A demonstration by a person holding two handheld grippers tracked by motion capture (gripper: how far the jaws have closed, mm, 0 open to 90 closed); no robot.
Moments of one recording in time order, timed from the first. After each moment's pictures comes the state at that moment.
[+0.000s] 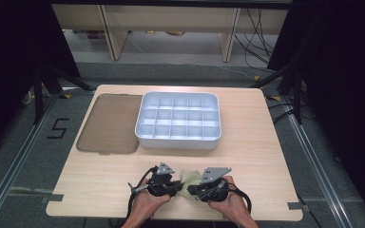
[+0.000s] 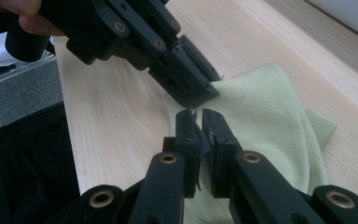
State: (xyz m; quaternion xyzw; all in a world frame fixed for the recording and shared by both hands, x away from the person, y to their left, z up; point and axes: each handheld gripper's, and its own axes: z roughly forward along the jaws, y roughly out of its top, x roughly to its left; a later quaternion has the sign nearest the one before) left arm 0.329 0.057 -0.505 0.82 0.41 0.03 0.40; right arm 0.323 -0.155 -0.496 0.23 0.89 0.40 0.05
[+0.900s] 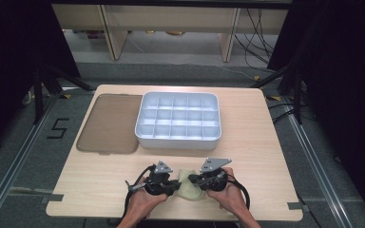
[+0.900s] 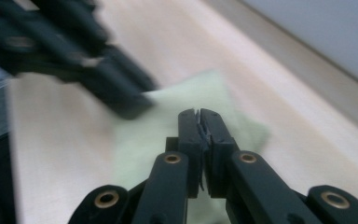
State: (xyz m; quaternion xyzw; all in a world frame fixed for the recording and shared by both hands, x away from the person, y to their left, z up) left arm 0.330 0.060 -0.496 0.83 0.40 0.04 0.40; right arm 0.353 -0.159 -0.496 0.28 0.87 0.40 0.07
